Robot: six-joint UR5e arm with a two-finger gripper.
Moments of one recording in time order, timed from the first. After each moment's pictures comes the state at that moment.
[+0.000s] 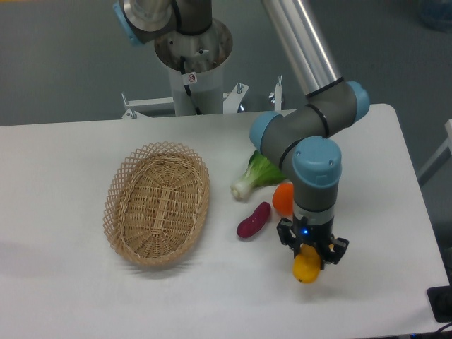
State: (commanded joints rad) arm 2.52 -2.16 -1.59 -0.72 1.52 1.05
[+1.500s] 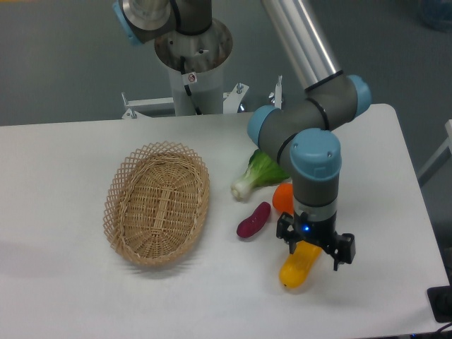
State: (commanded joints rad) arm 2.57 -2.04 -1.50 -0.87 1.53 1.11
